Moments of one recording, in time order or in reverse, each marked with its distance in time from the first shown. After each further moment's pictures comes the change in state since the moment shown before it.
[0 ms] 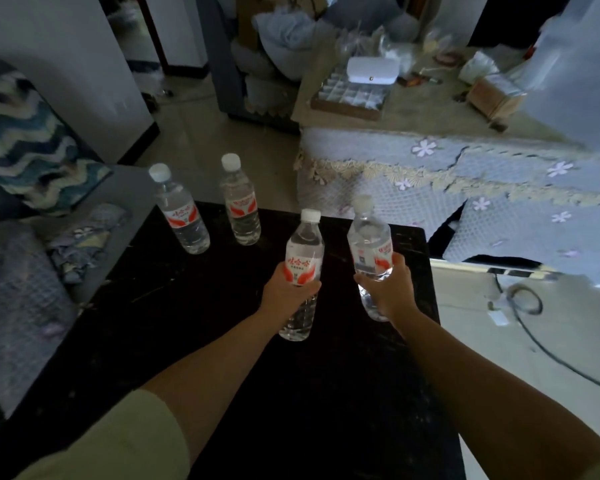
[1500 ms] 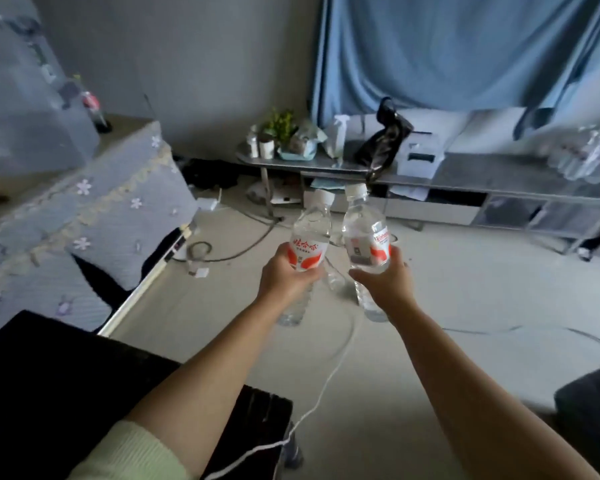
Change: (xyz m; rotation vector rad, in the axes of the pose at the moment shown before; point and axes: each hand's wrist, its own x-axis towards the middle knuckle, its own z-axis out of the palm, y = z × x) left_hand -0.428 0.039 0.258 0.508 -1.146 0.771; right_hand -0.505 0.148 -0.278 0.266 1.245 0.628
